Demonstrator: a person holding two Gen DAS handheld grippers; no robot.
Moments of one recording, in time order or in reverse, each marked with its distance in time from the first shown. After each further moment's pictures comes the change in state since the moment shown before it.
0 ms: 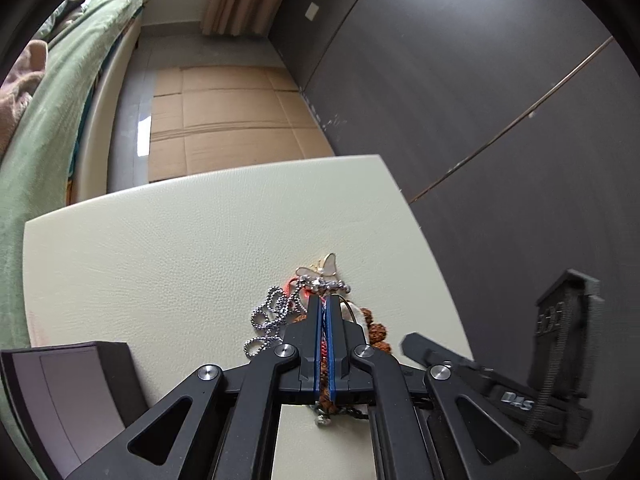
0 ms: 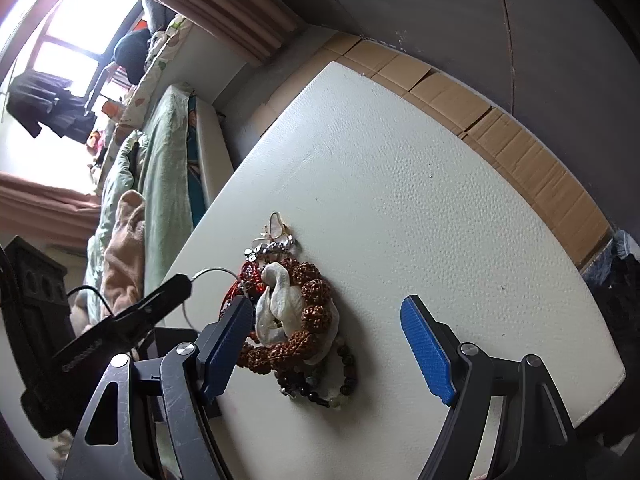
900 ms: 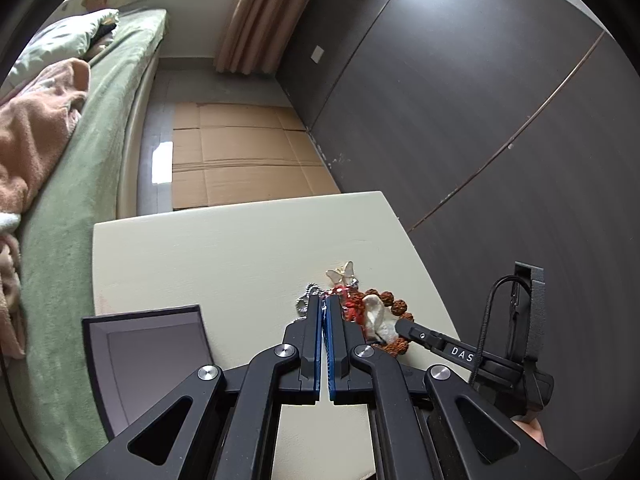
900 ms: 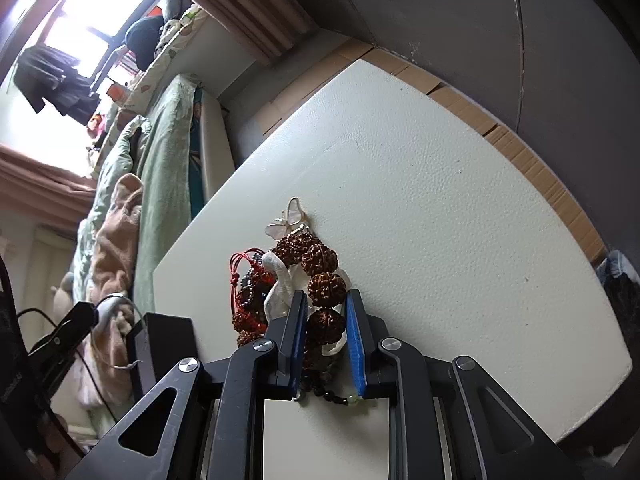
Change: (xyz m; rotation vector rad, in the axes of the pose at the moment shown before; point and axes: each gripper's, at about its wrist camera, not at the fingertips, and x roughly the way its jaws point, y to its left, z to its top) left arm -0.080 0.029 -0.027 0.007 -0.138 0.008; right arm 0.004 0.023 -0.014 -0.086 -0.036 -0.059
